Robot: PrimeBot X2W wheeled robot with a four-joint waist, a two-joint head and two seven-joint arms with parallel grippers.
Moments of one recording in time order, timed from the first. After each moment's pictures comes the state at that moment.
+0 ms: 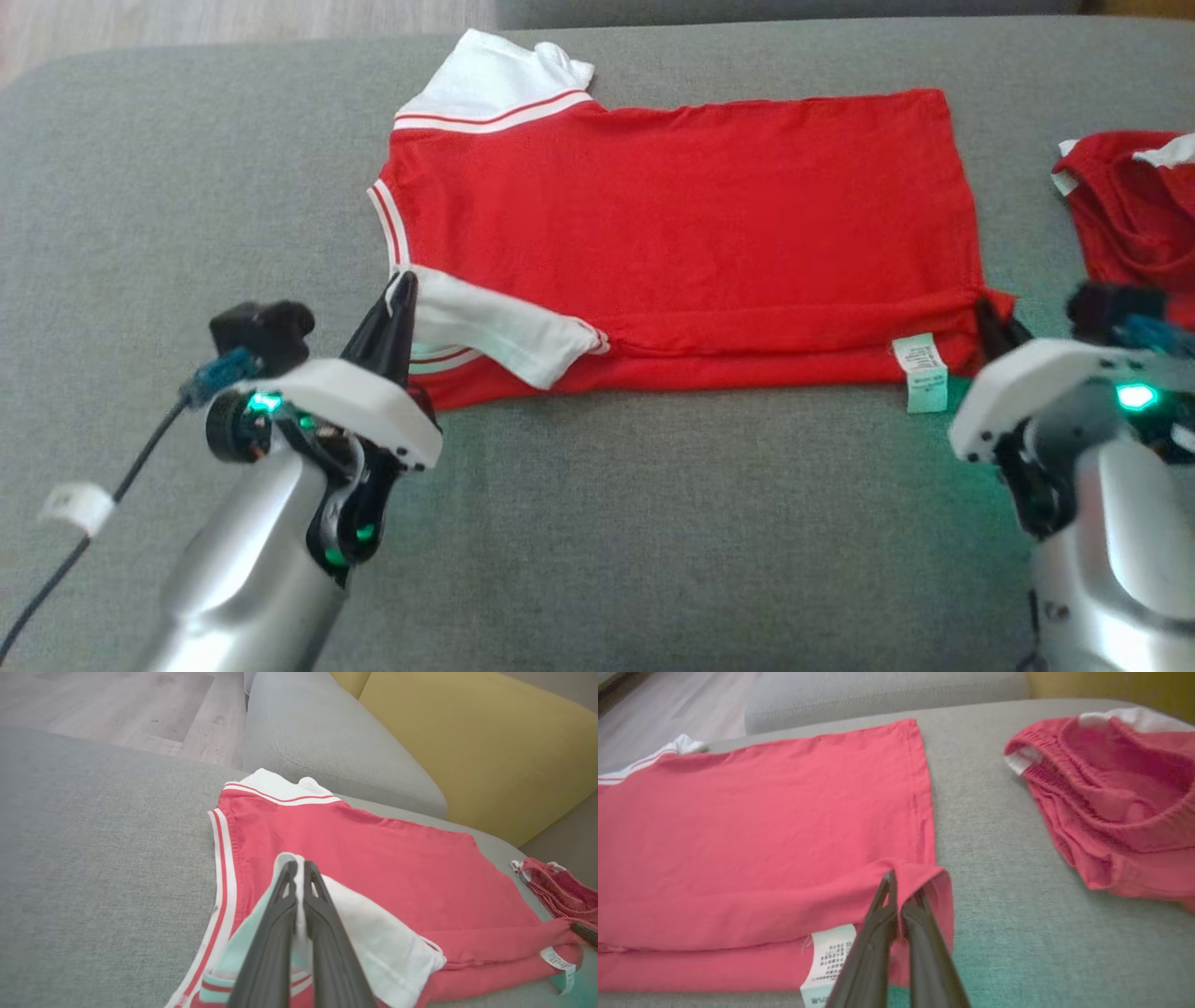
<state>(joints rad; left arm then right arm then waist) -0.44 0.26 -0.51 0.34 -0.79 0.04 0.05 -0.31 -0.04 -0.16 0.36 0.08 0.13 0.30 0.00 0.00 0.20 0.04</state>
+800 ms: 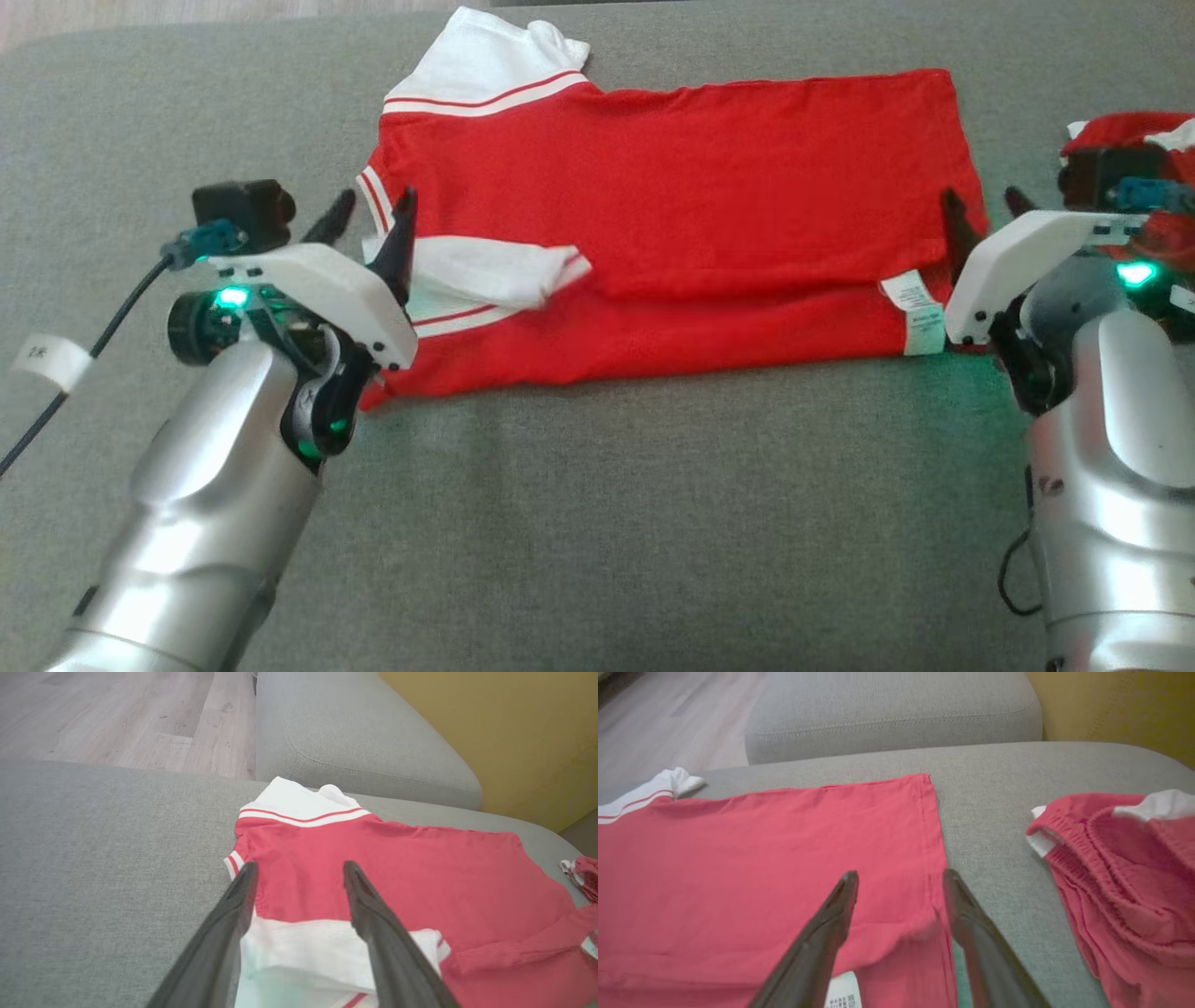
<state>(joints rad) -0.67 0.26 -0.54 0.53 -0.79 0.03 0.19 -0.58 -0.05 -0.16 0.54 0.01 0.13 0.40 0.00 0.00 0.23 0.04</state>
